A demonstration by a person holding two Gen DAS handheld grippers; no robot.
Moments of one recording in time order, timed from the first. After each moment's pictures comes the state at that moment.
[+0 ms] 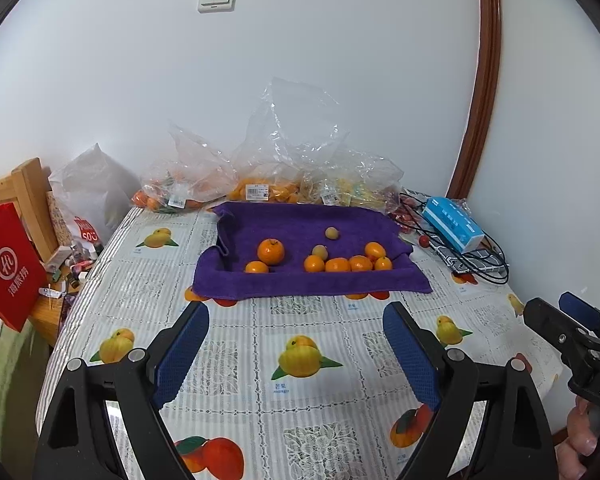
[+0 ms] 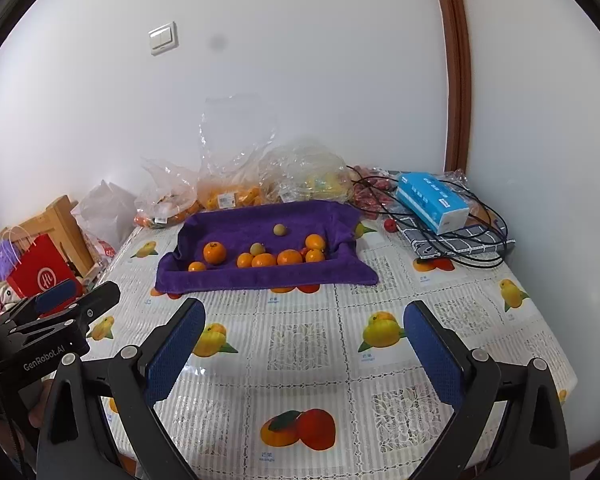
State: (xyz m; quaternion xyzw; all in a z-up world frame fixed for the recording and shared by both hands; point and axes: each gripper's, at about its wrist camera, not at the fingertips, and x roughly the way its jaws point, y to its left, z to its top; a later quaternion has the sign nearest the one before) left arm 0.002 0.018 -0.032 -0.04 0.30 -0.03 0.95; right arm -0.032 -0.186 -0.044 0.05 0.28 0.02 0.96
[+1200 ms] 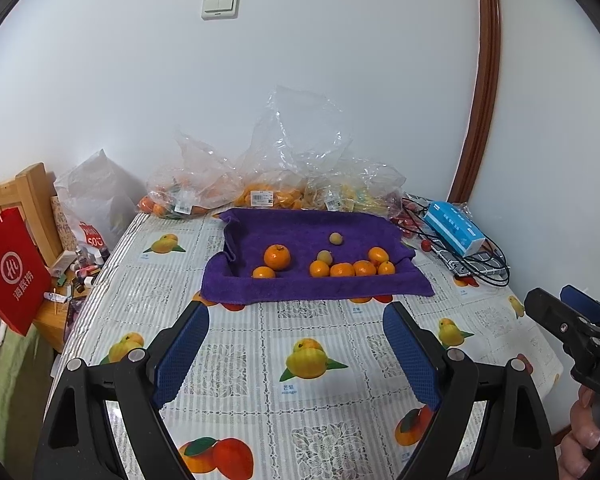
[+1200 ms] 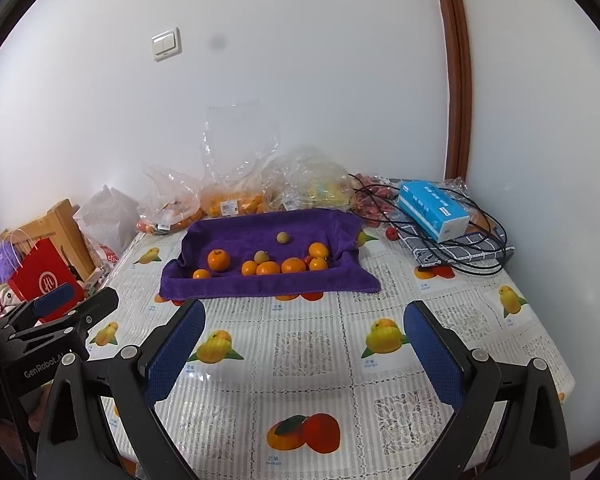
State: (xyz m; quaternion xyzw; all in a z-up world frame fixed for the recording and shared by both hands) left arm -0.002 0.025 -0.025 -0.04 0.29 -0.03 0.96; right arm -0.034 -0.184 -0.037 0.05 0.27 0.03 0.96
